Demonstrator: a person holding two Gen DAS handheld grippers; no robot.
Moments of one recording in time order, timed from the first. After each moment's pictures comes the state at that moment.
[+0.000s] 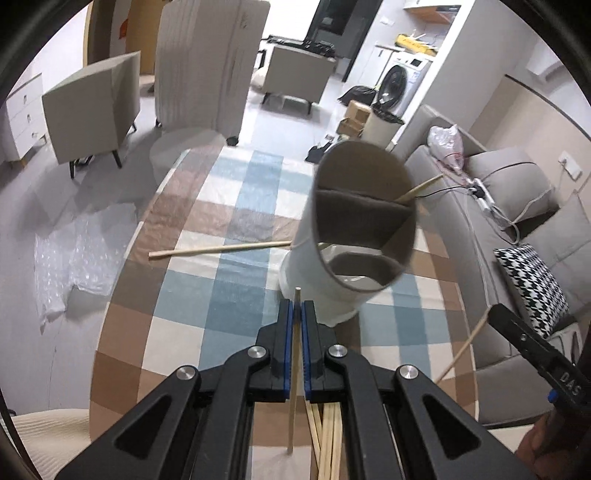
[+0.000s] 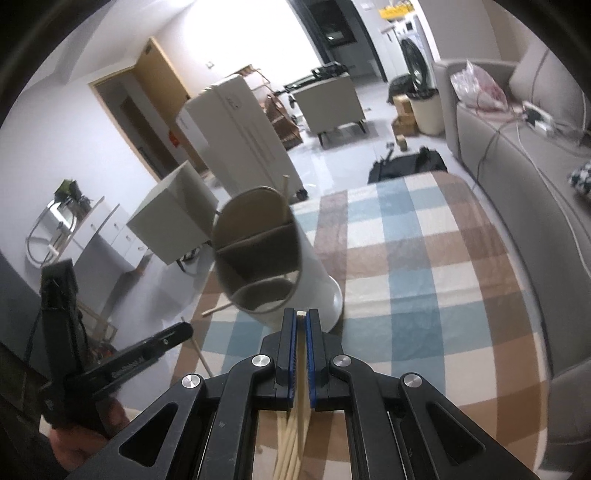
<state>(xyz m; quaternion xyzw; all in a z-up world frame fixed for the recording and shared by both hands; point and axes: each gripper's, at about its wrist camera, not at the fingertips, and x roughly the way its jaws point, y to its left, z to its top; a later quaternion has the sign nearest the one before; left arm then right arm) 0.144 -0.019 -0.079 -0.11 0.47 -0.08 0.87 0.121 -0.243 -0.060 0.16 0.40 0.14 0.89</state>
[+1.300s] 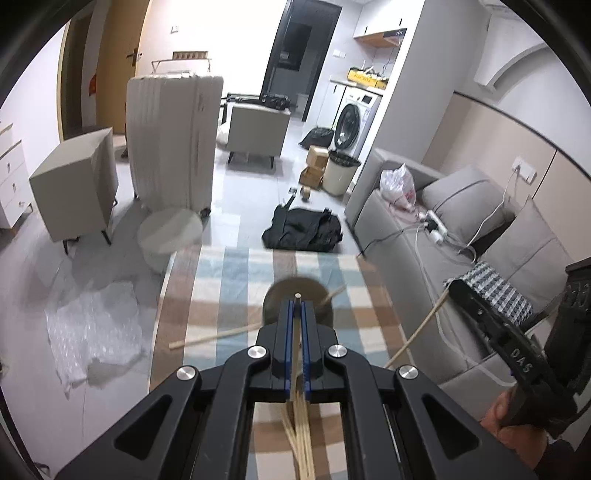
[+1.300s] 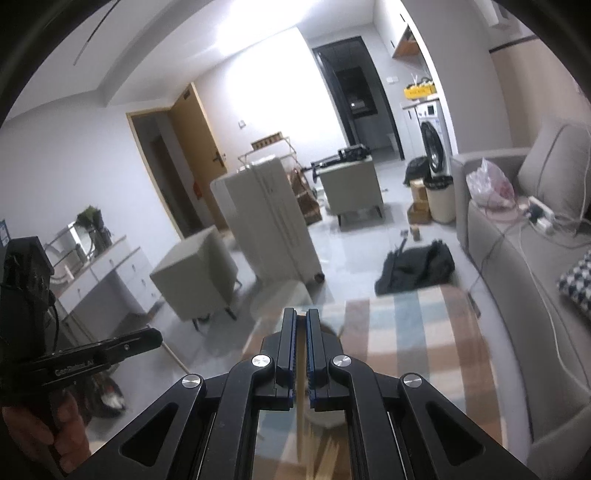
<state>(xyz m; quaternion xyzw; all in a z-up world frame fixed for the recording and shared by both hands) 0.167 -0.013 0.056 -0.08 0.39 -0.15 0.90 0.122 -0.234 0.074 0.14 0.26 0.15 0.95</state>
